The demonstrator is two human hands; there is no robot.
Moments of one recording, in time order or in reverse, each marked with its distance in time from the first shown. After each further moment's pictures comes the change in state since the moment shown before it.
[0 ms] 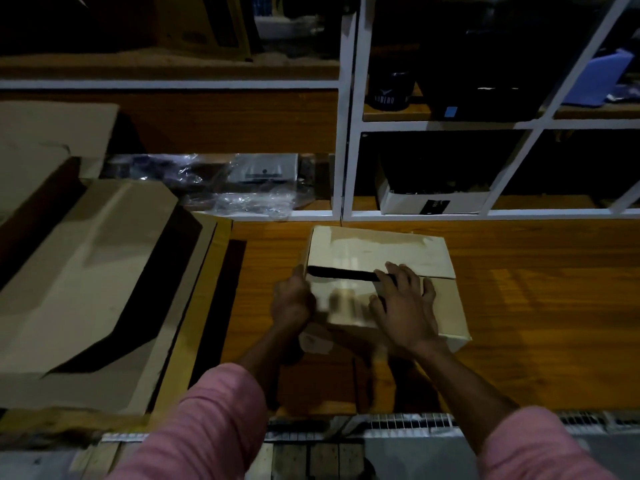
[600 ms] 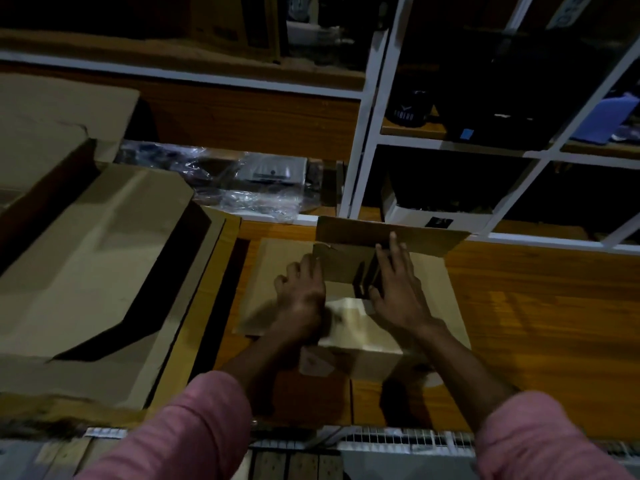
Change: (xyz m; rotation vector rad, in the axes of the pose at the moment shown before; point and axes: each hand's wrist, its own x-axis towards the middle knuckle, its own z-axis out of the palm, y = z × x) left_hand -0.002 0.010 -0.017 0.414 -0.060 0.245; right_hand 0.039 -0.025 -0.026 0.090 -0.038 -0.078
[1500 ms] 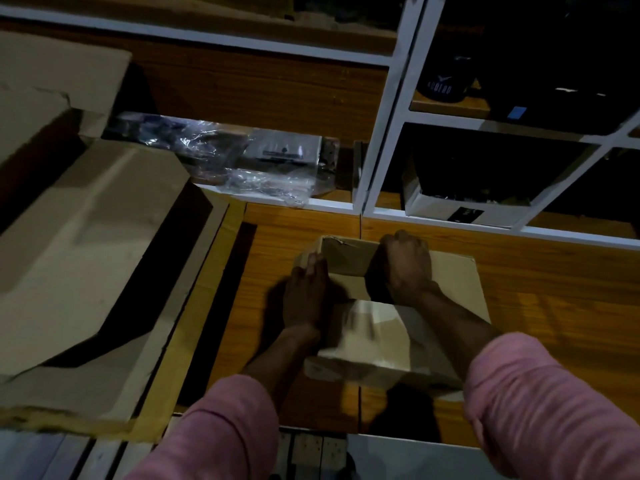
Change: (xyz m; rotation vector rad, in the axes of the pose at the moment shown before) left_hand 0.019 -0.013 0.037 -0.174 0.080 -0.075; right_hand 0.100 0.014 0.034 -0.421 -0.053 0.009
